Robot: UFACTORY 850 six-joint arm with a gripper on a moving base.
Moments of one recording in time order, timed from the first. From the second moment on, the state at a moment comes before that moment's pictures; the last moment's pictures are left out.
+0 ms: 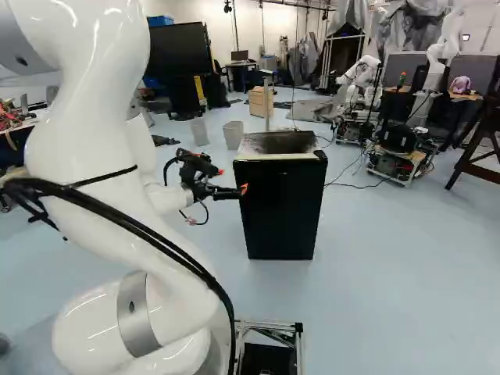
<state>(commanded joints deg) 30.3 -19.0 -25.7 64.1 71.9 0.0</state>
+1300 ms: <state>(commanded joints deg) 34.8 -36.6 -45.9 78.1 77.9 0.0</state>
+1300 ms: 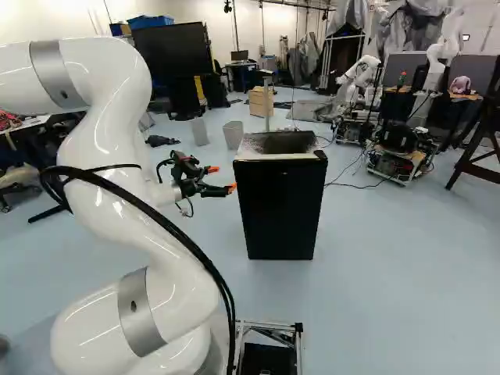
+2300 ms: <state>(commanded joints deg) 31.7 -41.7 -55.4 80.0 77.9 0.0</state>
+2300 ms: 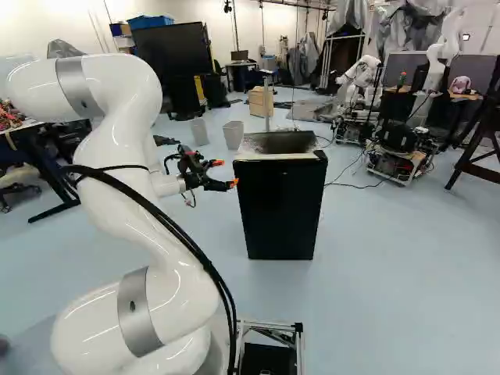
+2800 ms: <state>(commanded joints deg) 30.0 -42.4 -56.8 80.0 77.9 0.0</state>
